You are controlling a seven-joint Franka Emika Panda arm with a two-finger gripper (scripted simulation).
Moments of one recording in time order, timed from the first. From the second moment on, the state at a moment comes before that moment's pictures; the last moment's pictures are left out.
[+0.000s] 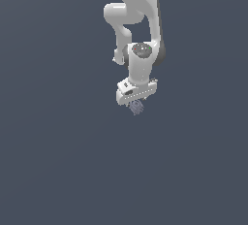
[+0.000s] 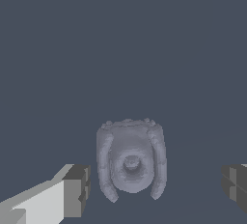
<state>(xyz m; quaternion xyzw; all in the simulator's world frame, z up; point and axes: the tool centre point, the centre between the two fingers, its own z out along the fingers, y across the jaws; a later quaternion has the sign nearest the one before) -0.095 0.061 0.098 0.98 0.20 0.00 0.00</state>
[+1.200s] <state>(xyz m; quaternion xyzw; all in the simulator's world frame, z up) -0.110 0.070 0.044 0.97 0.23 0.00 0.00</state>
